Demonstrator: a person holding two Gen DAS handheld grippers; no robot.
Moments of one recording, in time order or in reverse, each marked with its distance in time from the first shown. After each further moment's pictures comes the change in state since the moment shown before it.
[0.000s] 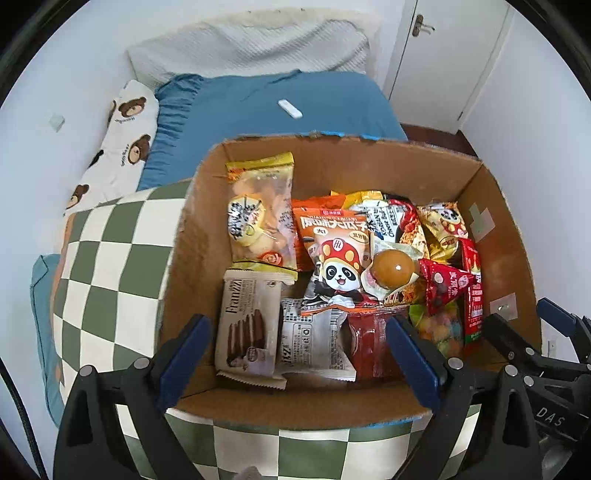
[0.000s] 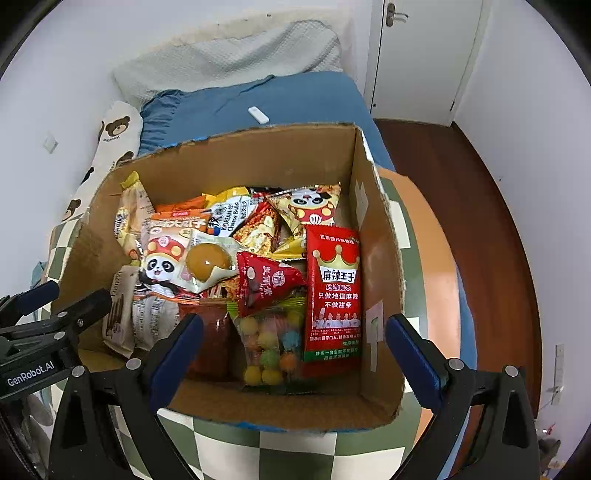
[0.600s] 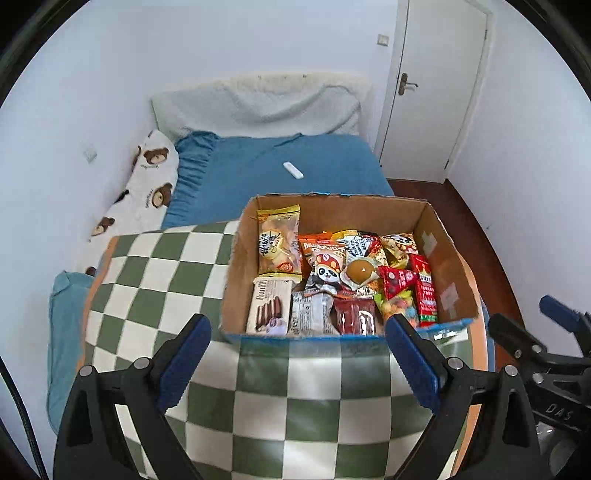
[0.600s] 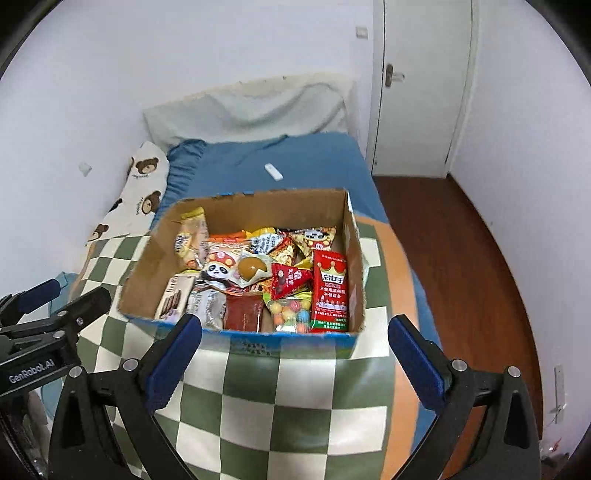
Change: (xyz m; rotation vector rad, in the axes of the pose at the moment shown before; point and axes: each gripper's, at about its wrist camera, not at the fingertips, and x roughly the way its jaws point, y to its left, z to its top) left arm -0.139 0.002 -0.078 -0.003 -0.258 0.011; right arm -0.150 0.011 -0.073 -0.045 -0.249 0.024
